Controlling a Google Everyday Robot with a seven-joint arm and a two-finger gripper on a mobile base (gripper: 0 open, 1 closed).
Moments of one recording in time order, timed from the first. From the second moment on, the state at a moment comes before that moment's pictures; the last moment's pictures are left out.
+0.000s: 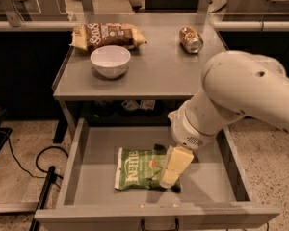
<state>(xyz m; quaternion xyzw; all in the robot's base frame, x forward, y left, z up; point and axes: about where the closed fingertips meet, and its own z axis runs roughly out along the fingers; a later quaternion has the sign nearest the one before) 0.432 -0.067 0.786 -0.63 0.75 0.09 0.18</state>
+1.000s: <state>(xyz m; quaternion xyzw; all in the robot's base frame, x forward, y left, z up) 0.447 -0.038 0.737 -0.64 0.73 0.13 0.19</state>
